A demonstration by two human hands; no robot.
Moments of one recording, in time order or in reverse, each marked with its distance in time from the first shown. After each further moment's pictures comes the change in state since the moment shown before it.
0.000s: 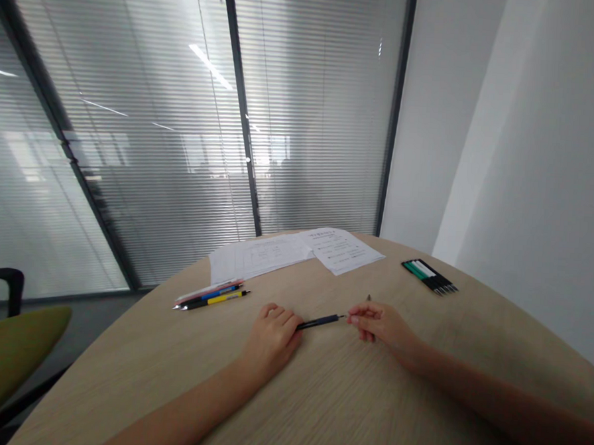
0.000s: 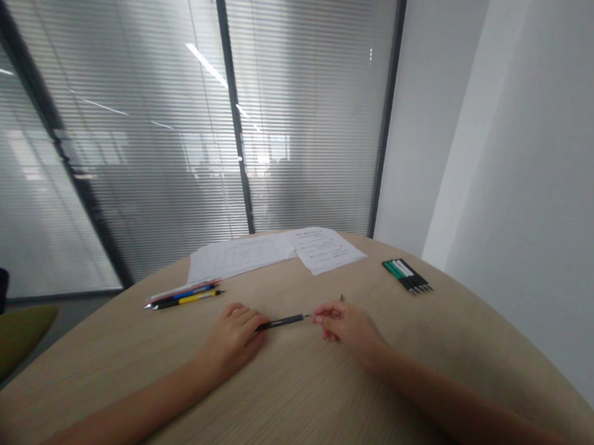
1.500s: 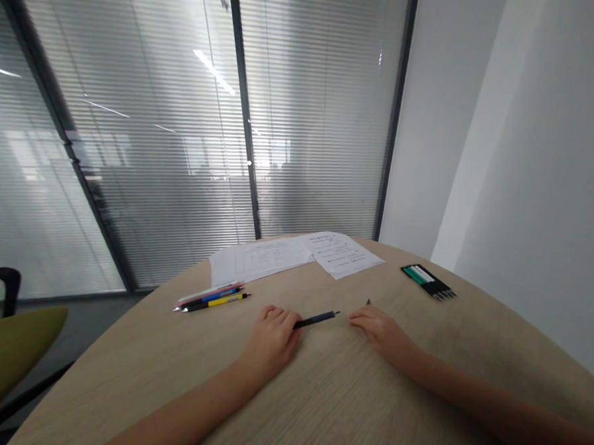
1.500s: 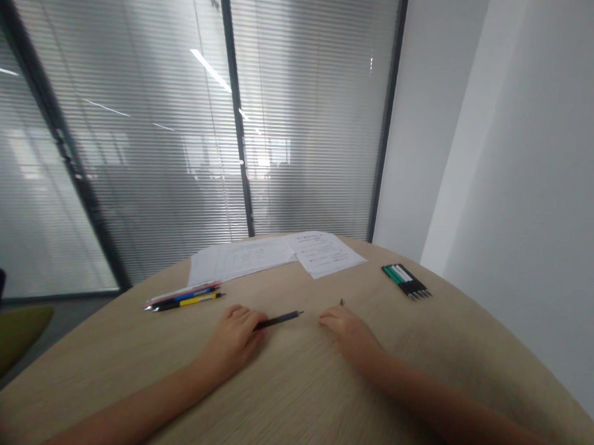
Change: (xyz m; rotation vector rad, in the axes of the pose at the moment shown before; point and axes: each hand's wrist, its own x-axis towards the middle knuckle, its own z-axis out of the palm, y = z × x) left_hand 0.003 0.000 -0.002 -0.029 -0.050 -0.125; right_hand 0.011 0.031 -0.016 -0.944 -0.003 -0.739
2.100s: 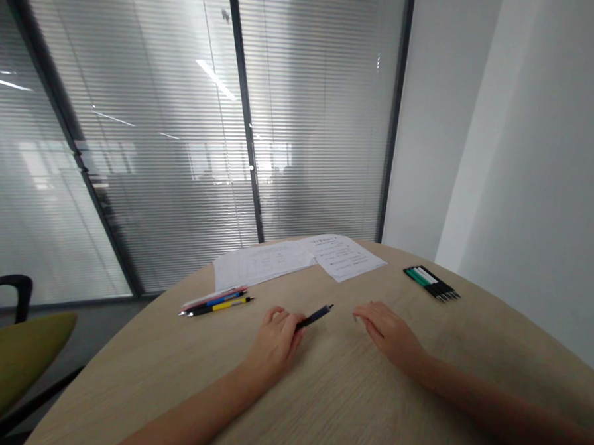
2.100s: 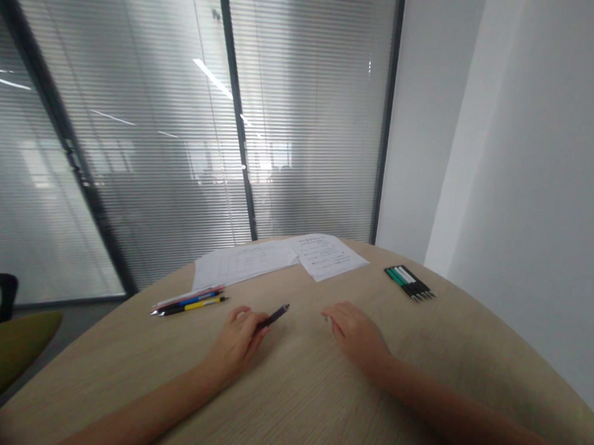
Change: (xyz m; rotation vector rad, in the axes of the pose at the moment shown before) left_hand -0.002 -0.003 0.005 -0.037 0.250 0.138; right_hand 0.002 -0.010 -0.011 -0.075 0.195 0.000
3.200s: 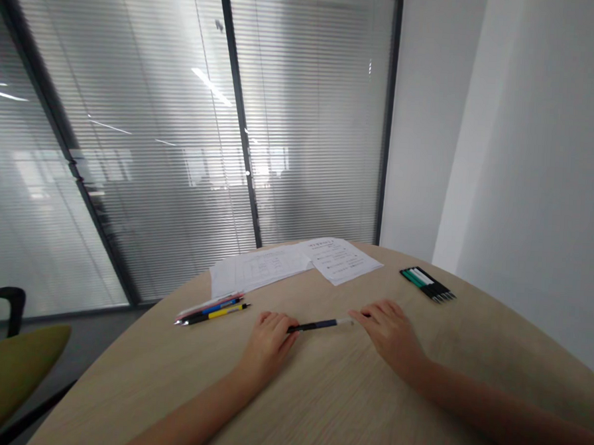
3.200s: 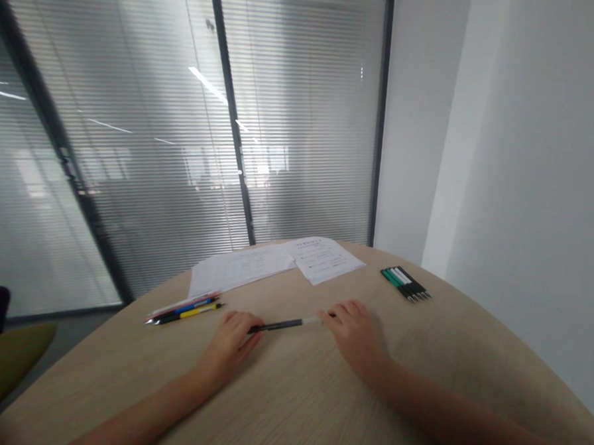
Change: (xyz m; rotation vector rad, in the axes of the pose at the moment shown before) left_hand 0.001 -0.011 0.000 -0.076 -0.112 -0.109; right_hand 0.005 -0.014 -0.017 -0.375 0.087 -0.086
